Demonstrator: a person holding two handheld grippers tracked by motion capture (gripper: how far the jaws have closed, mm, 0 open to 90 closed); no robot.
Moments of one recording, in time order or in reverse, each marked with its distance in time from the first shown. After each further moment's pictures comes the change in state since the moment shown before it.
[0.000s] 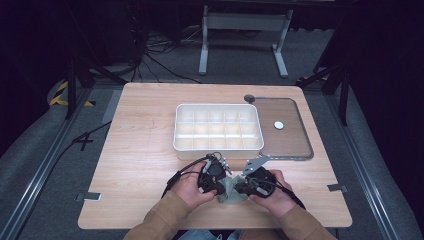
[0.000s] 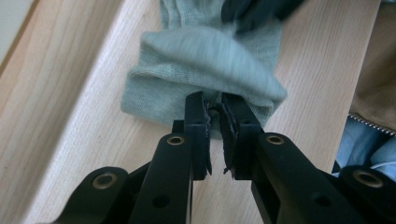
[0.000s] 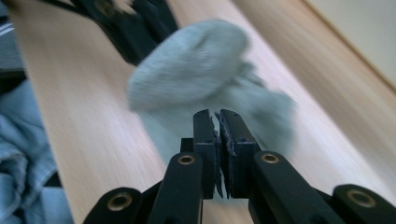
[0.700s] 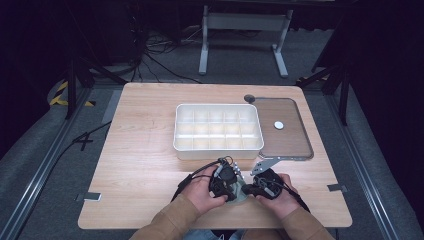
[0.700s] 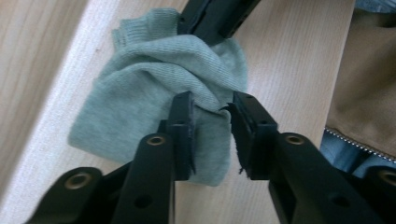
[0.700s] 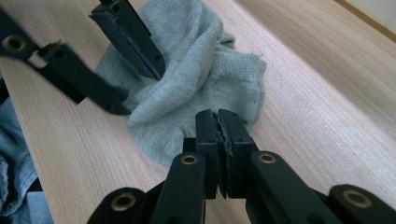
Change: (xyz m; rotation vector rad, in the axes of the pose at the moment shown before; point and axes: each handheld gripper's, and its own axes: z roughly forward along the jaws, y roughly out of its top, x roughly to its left) left arm -0.020 0.018 0.016 -0.009 -0.036 0.021; right arm -0.013 -0.026 0.007 -0.025 0.010 0.116
